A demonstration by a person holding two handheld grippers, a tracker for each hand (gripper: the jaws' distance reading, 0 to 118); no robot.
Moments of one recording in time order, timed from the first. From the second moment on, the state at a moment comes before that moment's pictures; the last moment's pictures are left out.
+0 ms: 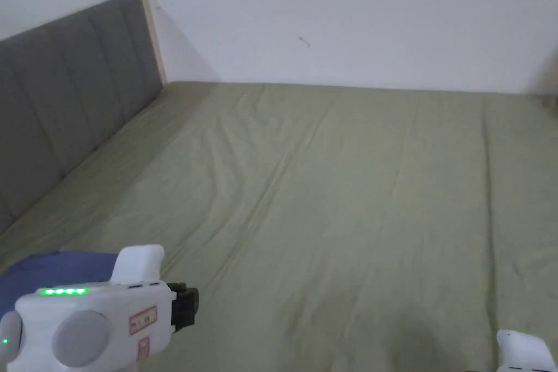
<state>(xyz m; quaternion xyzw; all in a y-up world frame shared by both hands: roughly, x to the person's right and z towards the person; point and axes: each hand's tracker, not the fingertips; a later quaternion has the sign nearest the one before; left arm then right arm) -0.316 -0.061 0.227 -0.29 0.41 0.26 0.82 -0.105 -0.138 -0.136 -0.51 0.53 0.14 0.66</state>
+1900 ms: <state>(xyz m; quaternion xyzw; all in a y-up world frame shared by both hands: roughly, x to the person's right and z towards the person) -0.177 0.068 0.105 -0.09 0.50 0.03 0.86 -0.069 0.042 -0.089 -0.05 0.49 0.04 0.87</state>
